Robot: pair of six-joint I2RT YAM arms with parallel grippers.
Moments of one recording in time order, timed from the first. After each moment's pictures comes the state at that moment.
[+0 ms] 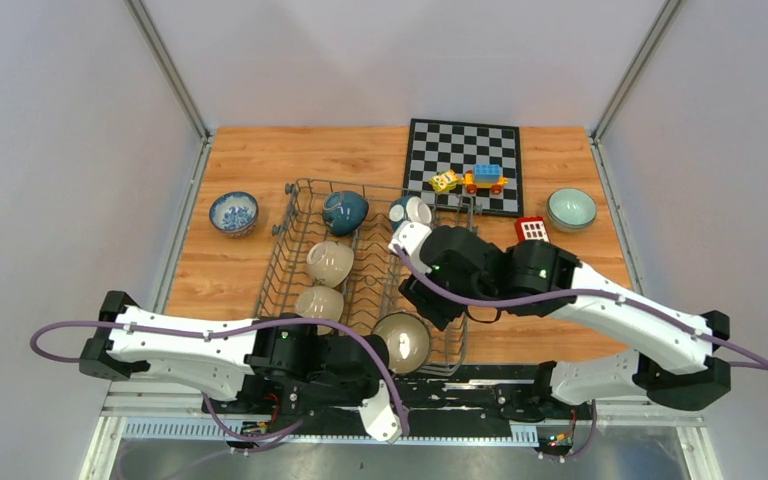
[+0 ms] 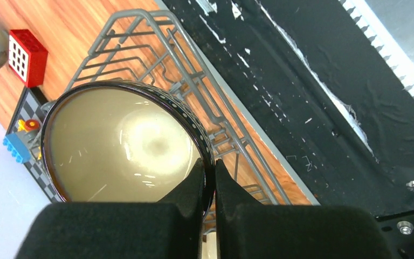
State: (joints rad) left arm -1.62 1.10 0.97 -0.79 -0.08 0.85; right arm 1.20 1.19 1.48 -1.13 0.13 0.14
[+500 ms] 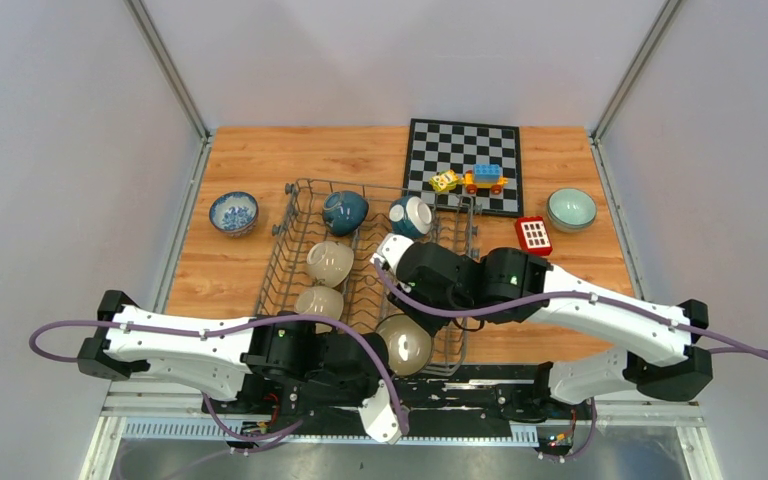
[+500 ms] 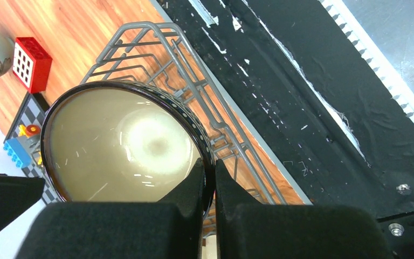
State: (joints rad) left arm -1.62 1.10 1.02 -0.81 -0.04 0.83; right arm 1.30 1.28 1.48 -1.16 0.23 0.19
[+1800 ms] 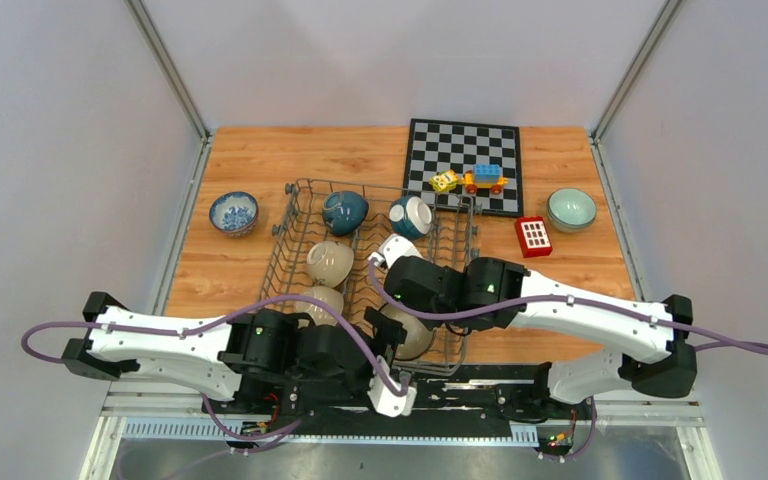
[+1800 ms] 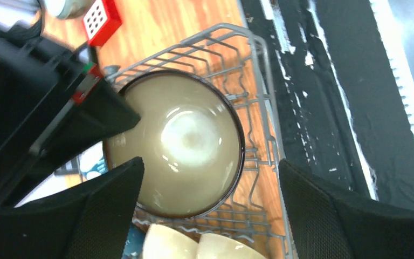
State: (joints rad) left arm -1.63 1.02 1.00 -0.66 -0.20 0.64; right arm 1.32 1.32 1.40 -1.10 0.37 0.32
